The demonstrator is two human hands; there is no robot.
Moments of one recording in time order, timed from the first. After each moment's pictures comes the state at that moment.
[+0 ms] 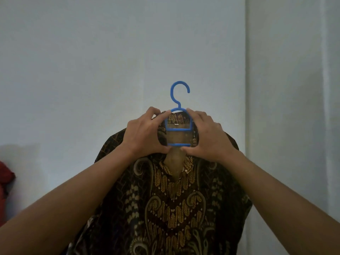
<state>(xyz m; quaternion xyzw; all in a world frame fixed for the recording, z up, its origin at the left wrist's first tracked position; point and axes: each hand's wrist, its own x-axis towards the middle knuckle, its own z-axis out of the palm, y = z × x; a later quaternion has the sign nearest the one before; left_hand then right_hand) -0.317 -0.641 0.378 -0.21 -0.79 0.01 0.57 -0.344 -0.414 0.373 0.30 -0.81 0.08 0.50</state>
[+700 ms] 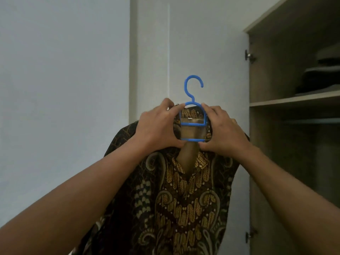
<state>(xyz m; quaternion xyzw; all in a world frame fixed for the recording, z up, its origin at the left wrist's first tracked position) -0.218 -0.263 0.386 -0.39 -0.75 -0.10 0.52 -0.145 -0.056 0.366 0.03 -0.87 -0.01 0.48</state>
